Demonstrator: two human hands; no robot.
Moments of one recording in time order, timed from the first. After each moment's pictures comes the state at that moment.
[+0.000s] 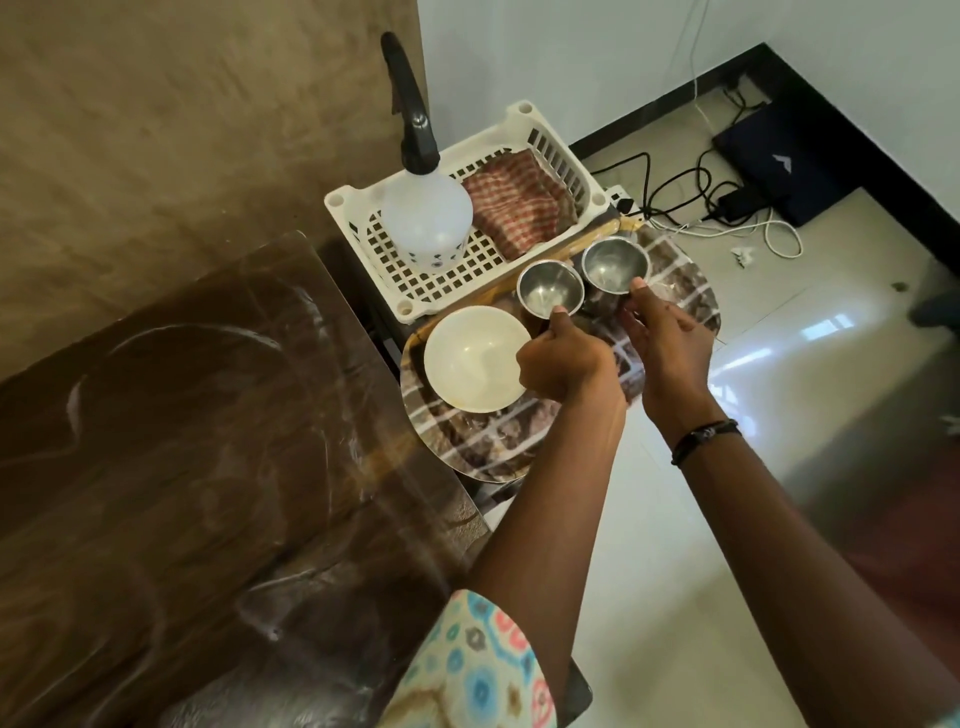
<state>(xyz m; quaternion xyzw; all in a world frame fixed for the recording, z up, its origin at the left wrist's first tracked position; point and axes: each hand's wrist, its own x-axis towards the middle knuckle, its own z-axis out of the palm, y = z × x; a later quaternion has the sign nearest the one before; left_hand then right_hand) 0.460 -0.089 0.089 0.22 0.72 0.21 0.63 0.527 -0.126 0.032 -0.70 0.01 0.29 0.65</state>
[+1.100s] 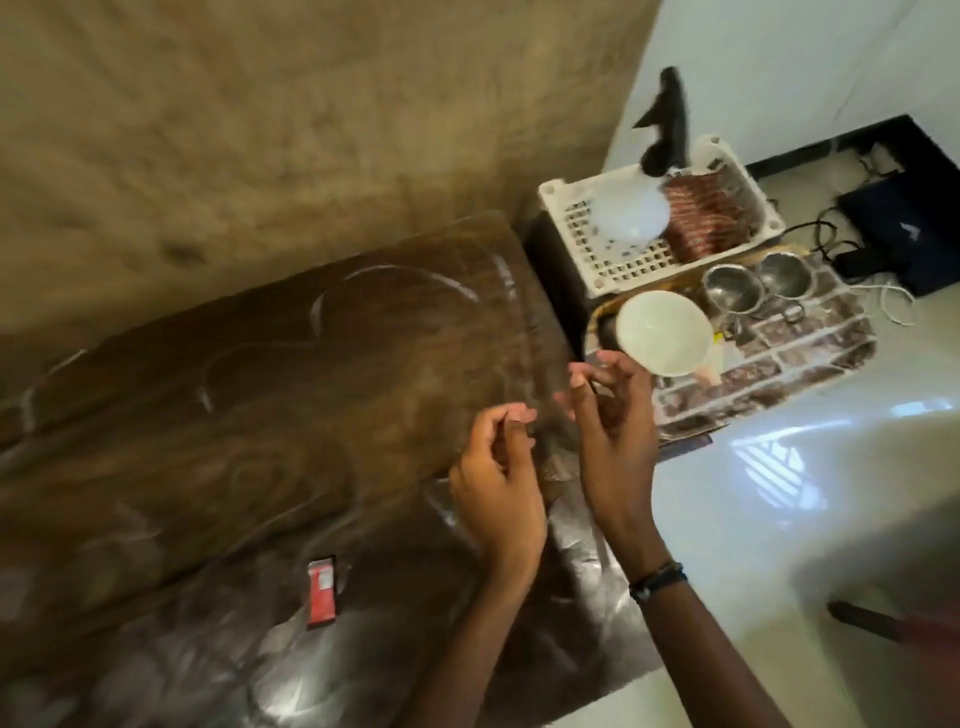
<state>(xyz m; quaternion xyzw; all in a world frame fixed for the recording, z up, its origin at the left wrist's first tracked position) 0.168 -0.138 0.095 0.48 0.64 0.40 0.44 0.254 -0.141 0.093 -0.71 -0.29 0.29 0.57</state>
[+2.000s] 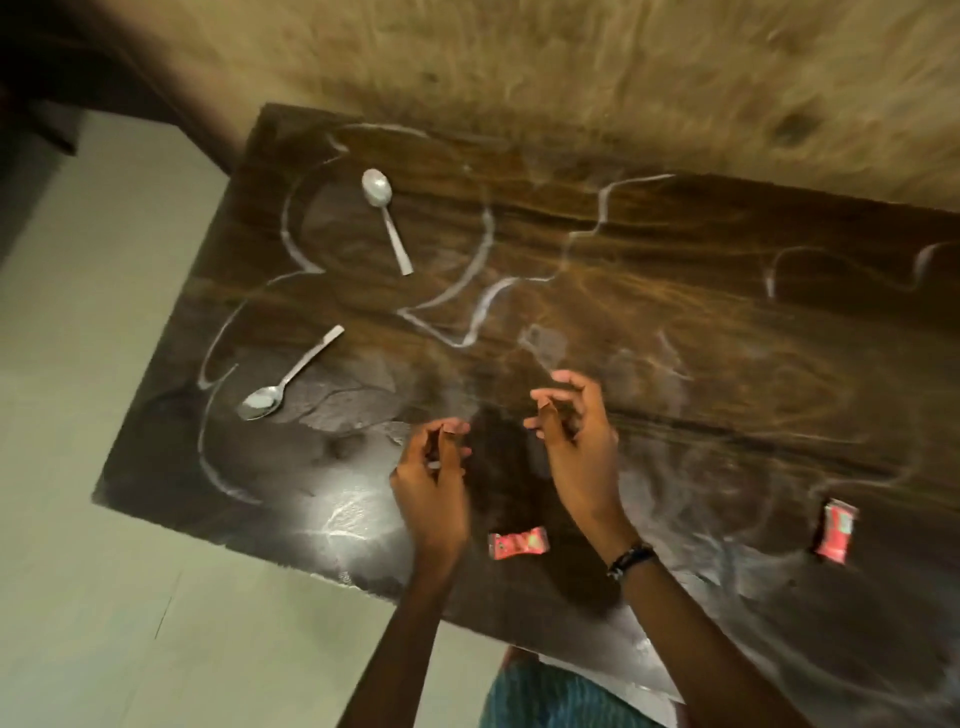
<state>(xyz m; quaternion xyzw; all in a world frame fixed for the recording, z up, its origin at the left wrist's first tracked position) -0.413 -0.223 0.034 0.22 0.79 0.49 0.29 -0.297 -0.163 0.023 -0.58 -0.52 0.51 0.36</state>
